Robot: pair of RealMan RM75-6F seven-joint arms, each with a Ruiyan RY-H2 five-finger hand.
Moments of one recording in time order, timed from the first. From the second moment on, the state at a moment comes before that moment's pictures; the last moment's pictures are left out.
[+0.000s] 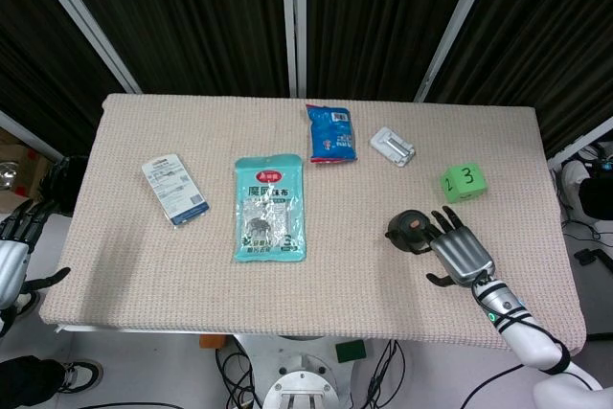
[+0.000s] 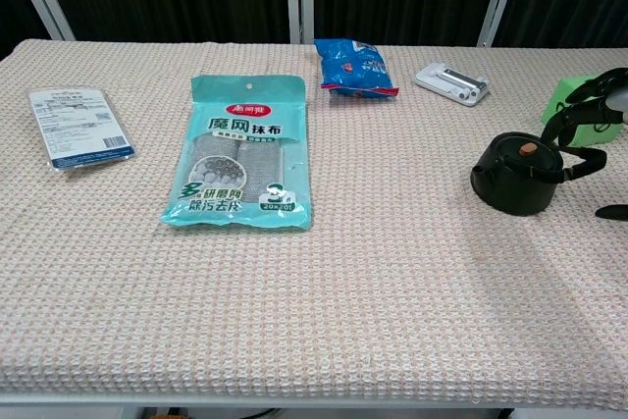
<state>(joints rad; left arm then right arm) -0.11 -1.14 -0.01 -1.29 1.58 1.54 -0.27 0.51 -1.11 -0.01 -1.85 -1.27 0.99 -0.56</state>
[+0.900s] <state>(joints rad) -0.11 -1.14 -0.01 -1.30 1.59 1.53 -0.26 0.53 -1.14 -0.03 -1.83 -1.24 0.96 -0.57</state>
